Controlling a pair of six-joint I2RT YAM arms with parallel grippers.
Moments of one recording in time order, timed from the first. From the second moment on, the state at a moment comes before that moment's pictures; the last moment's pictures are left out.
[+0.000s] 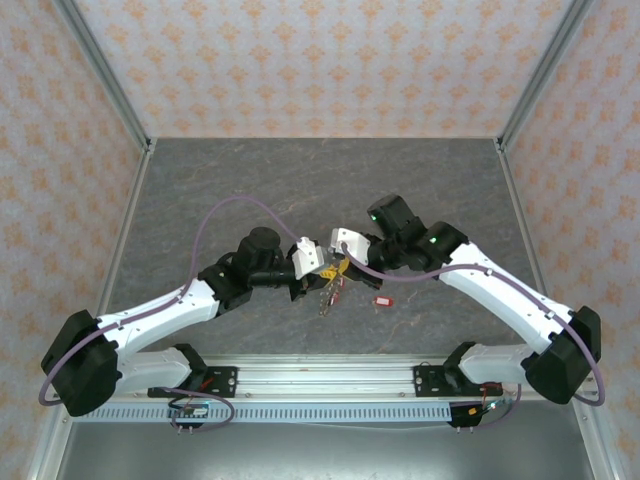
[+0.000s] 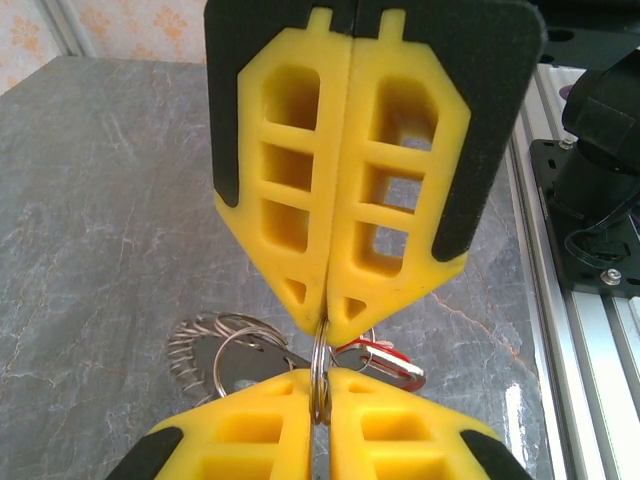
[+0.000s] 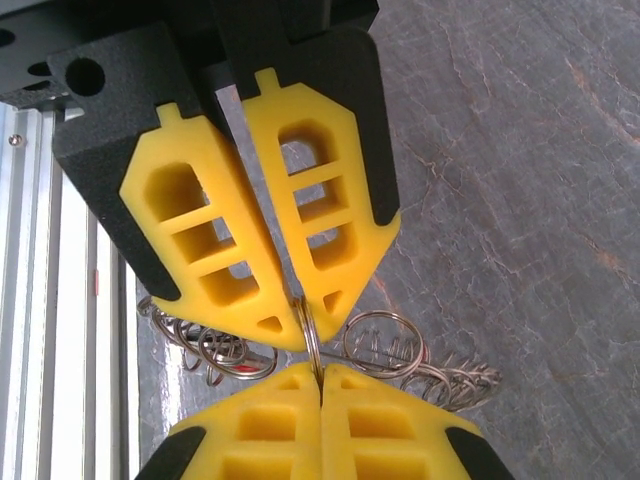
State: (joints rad) left arm -0.73 1.17 0.67 0.05 0.50 0.27; right arm 0.72 1.24 1.13 -0.83 -0.43 -0.58
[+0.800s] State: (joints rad) left arm -0.73 1.17 0.63 0.12 0.51 0.23; right arm 0.64 1.09 0.94 -0.66 -0.51 -0.46
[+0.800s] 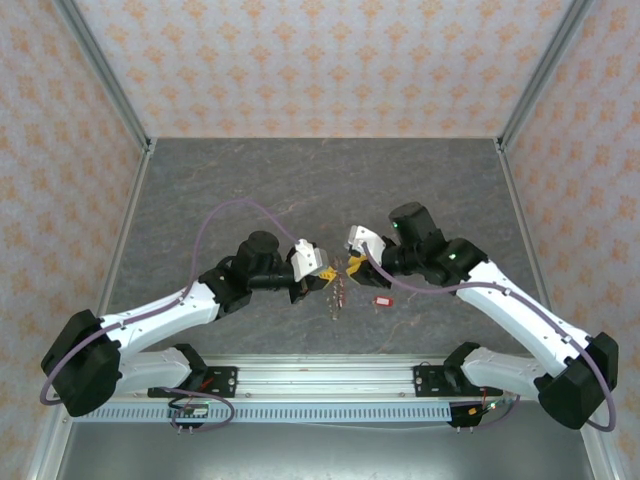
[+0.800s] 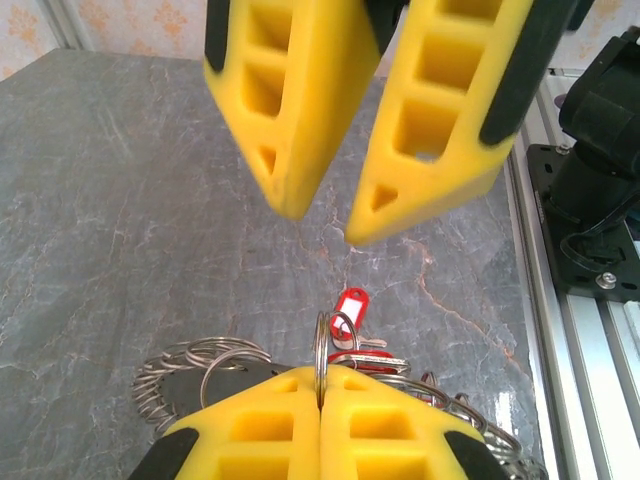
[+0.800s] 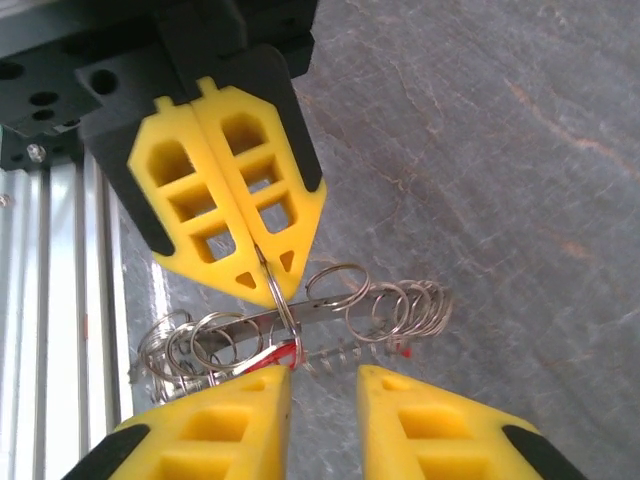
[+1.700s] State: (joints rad) left arm -0.73 1.14 0.63 0.17 0.52 0.21; right arm 0.56 1.11 0.77 -0.38 -0.73 -0.23
